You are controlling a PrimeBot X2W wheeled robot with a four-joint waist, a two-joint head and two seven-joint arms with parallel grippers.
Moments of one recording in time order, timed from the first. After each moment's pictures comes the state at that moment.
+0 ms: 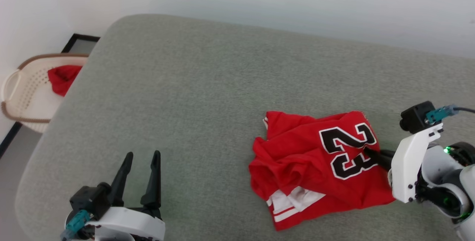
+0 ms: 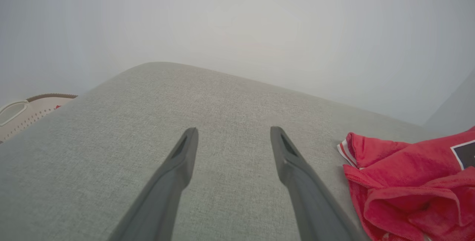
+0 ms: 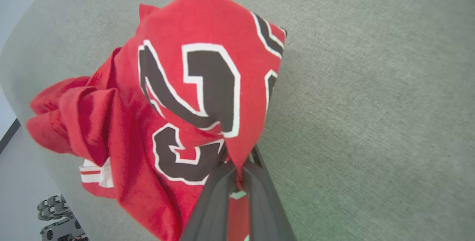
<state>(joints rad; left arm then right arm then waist) -0.09 0.15 -0.05 0.23 -0.39 -0.13 -0.26 -0.43 -0.50 0.41 0.20 0.75 0.13 0.64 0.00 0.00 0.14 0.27</state>
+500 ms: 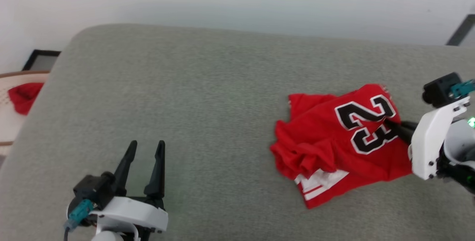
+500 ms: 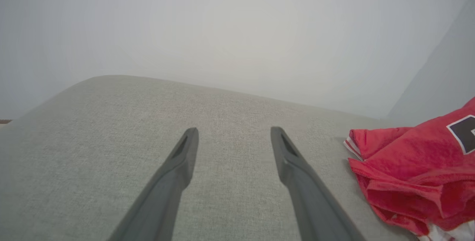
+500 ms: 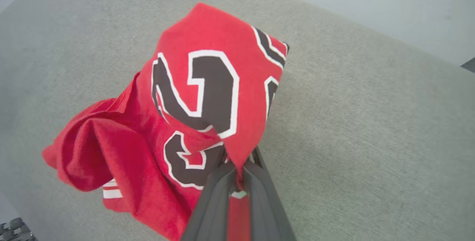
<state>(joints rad) -0.13 0.16 -0.08 0.22 -0.38 -0.13 -0.26 -0.51 -0.57 0.39 0.16 0.72 0.13 0.64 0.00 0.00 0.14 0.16</state>
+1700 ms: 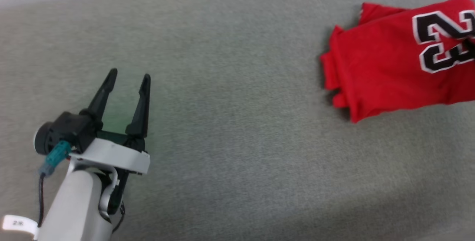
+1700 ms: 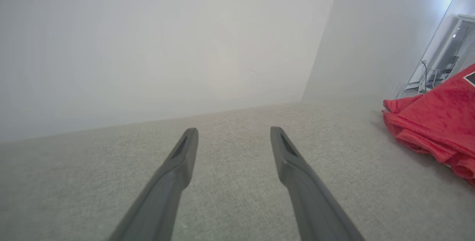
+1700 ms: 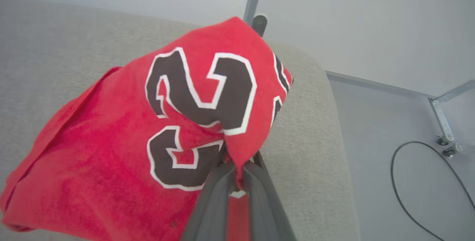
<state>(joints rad) -0.39 0.30 -0.14 0.20 -0.33 -0.13 -0.26 -0.81 -0.77 0.54 0.45 0.78 0.13 0.23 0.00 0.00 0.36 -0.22</state>
